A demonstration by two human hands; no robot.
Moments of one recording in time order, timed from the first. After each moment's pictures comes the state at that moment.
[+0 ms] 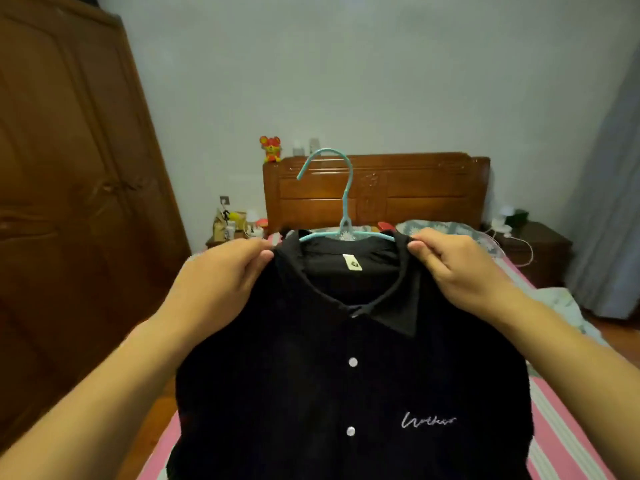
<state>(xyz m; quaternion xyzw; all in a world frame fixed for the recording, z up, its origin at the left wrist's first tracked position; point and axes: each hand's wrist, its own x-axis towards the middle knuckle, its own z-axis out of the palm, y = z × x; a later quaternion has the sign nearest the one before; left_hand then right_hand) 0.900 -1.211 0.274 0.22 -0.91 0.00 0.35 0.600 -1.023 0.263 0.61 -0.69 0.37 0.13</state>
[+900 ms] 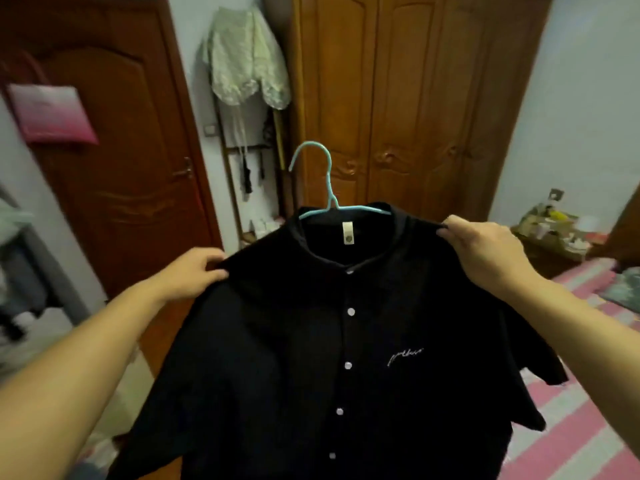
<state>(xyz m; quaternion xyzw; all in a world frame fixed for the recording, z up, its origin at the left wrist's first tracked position) 1.361 -0.970 0.217 0.75 -0.61 -0.10 0.25 0.910 -1.141 0.247 0.86 -0.36 0.33 0.10</state>
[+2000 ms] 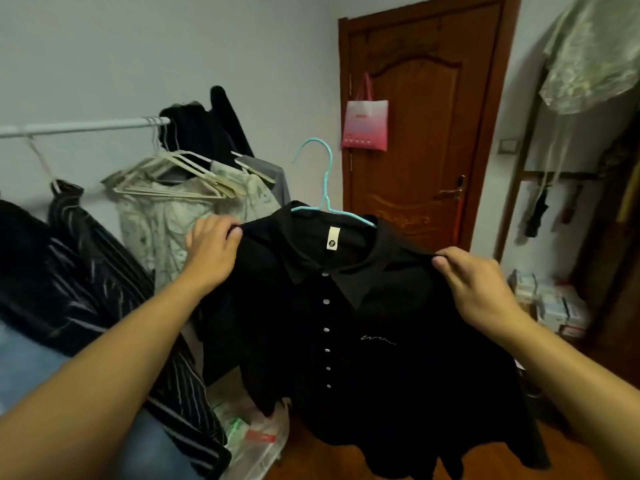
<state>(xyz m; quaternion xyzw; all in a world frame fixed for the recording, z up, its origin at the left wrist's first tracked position) 1.671 -0.875 0.246 0.91 -0.14 0.30 0.26 1.485 -1.268 0.241 0.90 0.06 0.29 -0.32</state>
